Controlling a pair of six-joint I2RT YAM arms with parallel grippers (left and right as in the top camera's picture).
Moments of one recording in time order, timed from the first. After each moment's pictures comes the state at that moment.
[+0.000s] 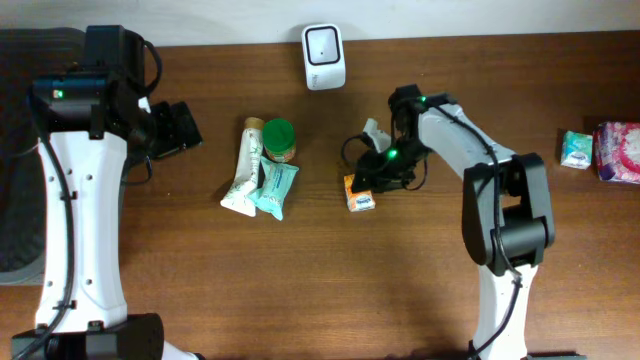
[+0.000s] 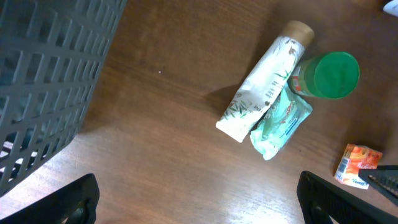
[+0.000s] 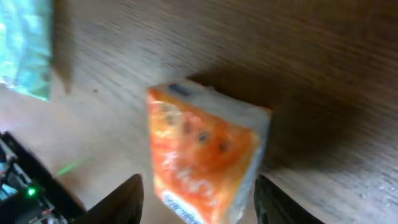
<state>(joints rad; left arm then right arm) 0.00 1.70 2.00 -1.56 -0.09 -0.41 0.21 2.21 1.62 -1.05 -0.58 -0.05</state>
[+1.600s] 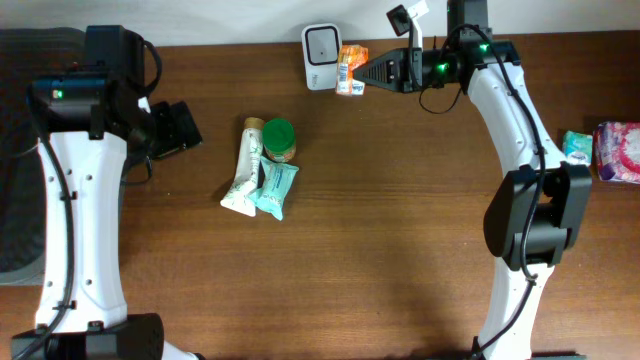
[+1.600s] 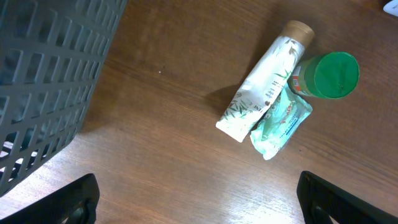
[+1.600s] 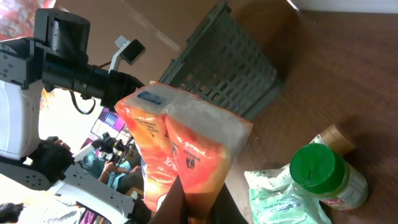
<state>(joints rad) 0.00 1.70 2.00 -1.56 -0.09 -0.41 0.06 2.21 2.02 -0.74 -1.52 -0.06</state>
